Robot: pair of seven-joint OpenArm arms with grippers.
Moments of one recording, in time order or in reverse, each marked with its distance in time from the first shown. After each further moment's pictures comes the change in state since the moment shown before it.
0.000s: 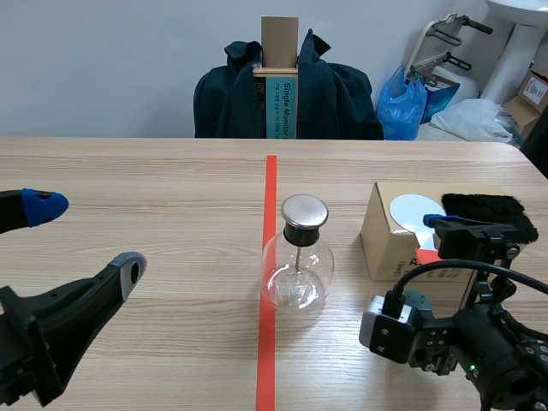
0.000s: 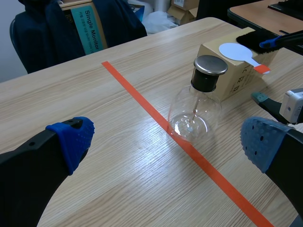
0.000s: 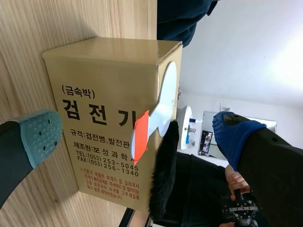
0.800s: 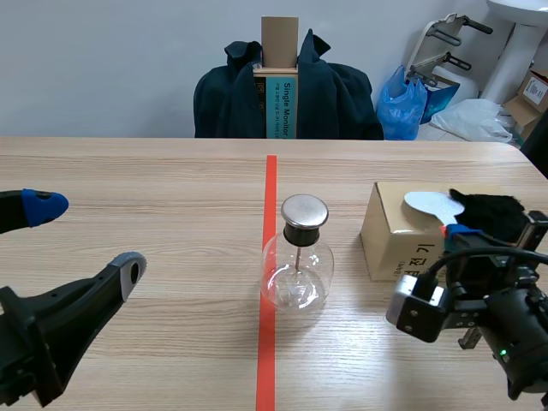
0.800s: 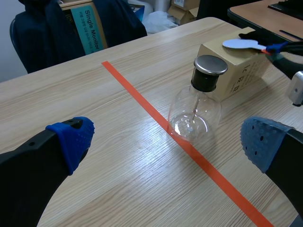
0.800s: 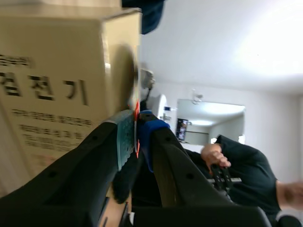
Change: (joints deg) left arm 0.0 0.0 0.0 0.0 0.0 0.0 0.0; right arm 0.0 0.0 5.5 0.4 -0.6 -8.4 0.9
